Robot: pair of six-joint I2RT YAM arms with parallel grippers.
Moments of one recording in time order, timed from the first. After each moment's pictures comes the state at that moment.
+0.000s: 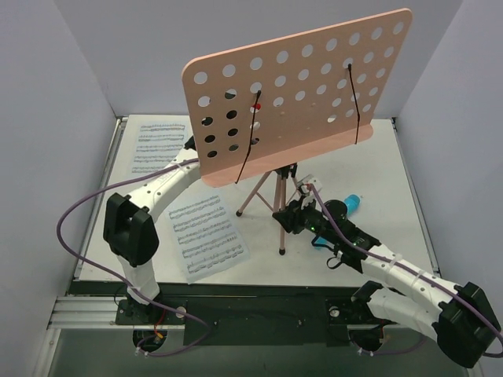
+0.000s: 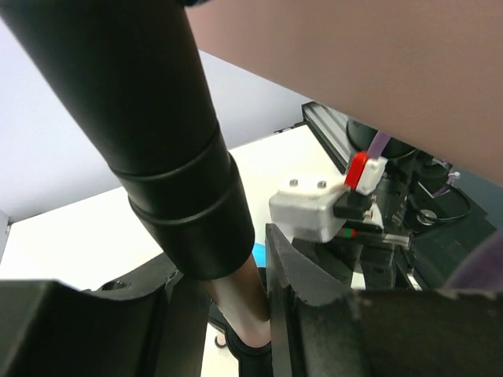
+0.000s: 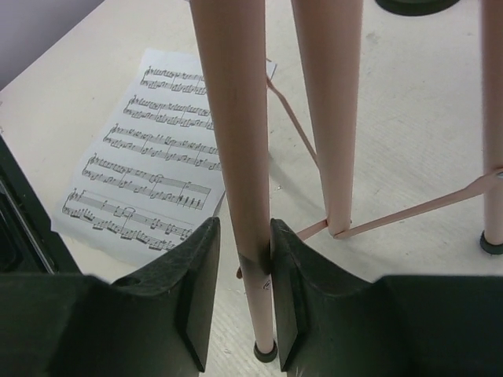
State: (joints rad) left arm -0.60 1.82 1.69 0.16 1.26 0.15; right arm 0.69 0.93 0.43 0.26 -0.13 0.24
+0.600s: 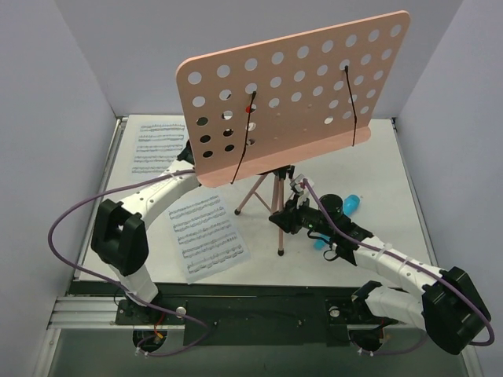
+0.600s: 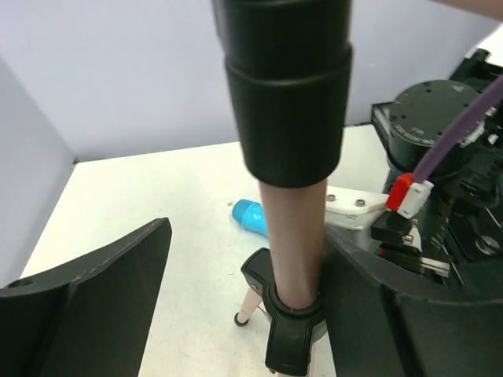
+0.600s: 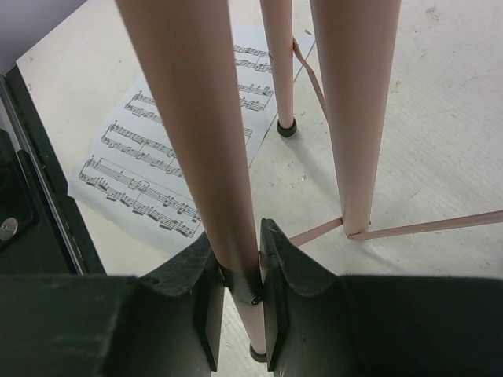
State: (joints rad) left arm -0.58 1.75 1.50 0.32 1.09 0.08; right arm 0.62 1.08 0.43 0.35 -0.36 0.20
